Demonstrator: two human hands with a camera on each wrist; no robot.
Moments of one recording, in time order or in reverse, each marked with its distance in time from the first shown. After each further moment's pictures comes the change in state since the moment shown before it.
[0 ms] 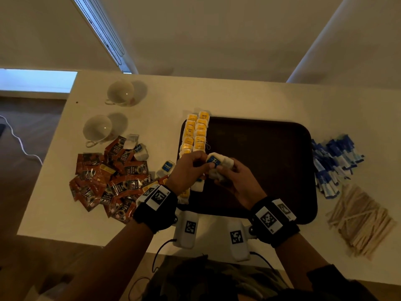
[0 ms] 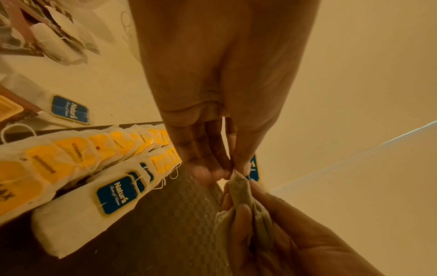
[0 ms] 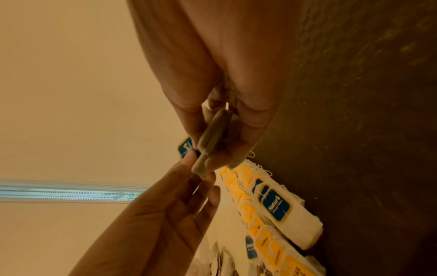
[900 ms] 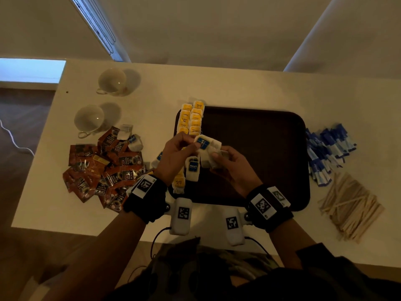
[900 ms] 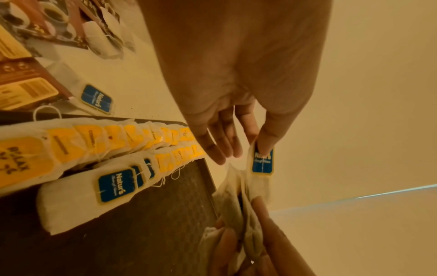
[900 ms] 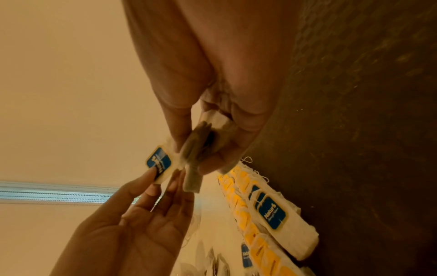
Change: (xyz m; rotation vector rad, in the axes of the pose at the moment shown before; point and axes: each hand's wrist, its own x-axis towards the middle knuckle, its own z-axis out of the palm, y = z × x) left_hand -0.007 0.008 -0.006 -0.278 0.181 0.024; right_hand -0.002 -0.002 -0.003 0.016 -0.049 -0.020
